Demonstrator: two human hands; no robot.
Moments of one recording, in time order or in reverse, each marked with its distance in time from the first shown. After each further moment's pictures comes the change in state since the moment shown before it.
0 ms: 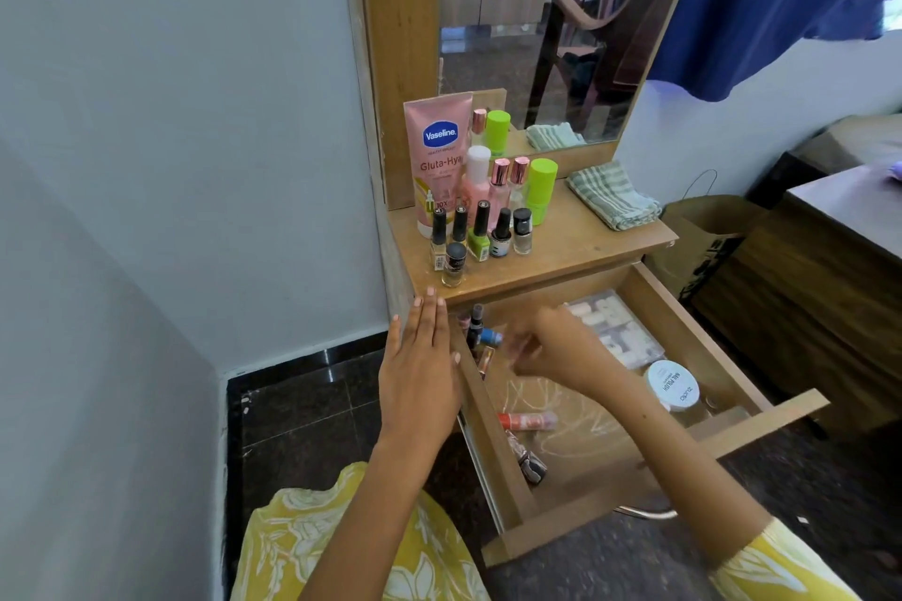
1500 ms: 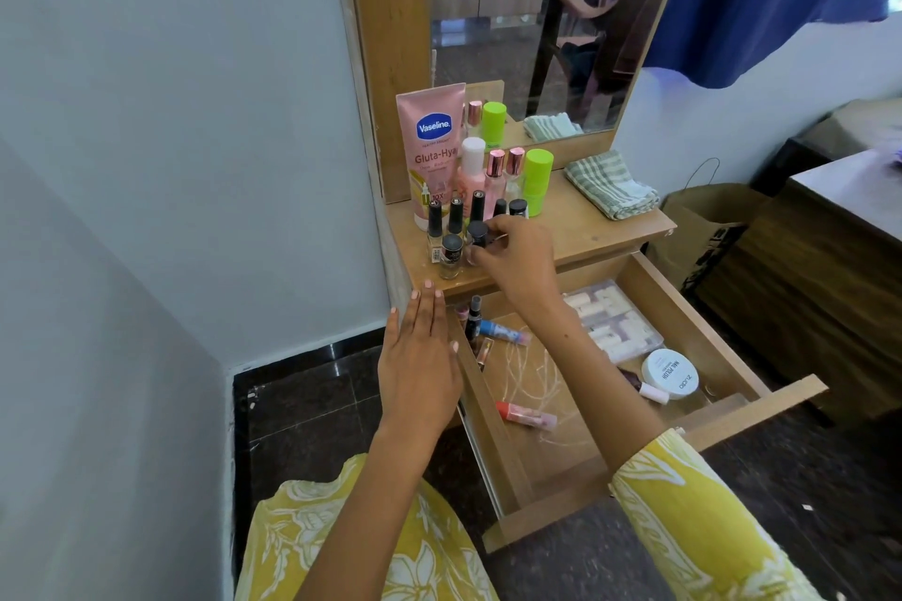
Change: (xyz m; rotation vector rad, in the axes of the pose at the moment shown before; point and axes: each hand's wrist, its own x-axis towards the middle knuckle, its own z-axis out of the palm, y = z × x) left_hand 0.002 0.004 -0.002 0.055 -0.023 -0.020; right_hand 0.060 -0.038 -0.018 0.336 0.587 0.071
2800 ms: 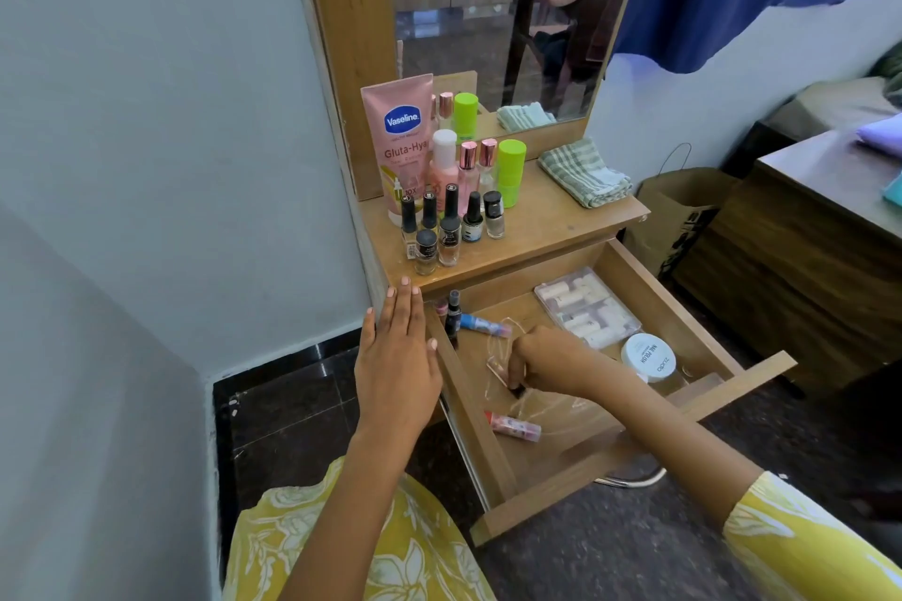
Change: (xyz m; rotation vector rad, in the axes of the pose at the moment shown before) left_hand 0.002 -0.005 0.009 -0.049 0.005 0.005; right_hand -0.068 0.079 -0.029 -0.666 -0.908 -0.156
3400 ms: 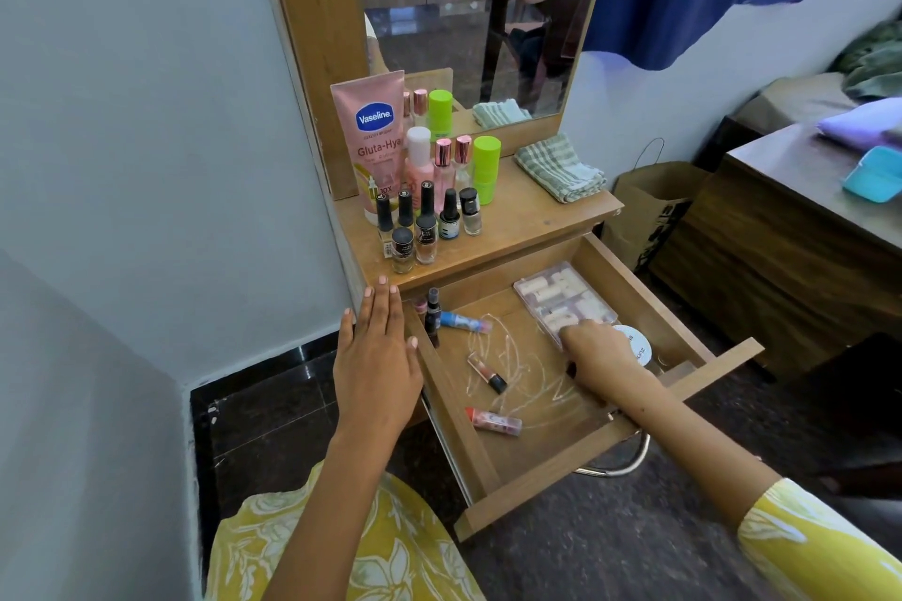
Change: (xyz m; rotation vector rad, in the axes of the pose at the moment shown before) left_hand 0.000 0.001 0.001 -0.009 0.001 -0.007; right_hand -0.034 0.042 0.020 -0.060 0.095 0.488
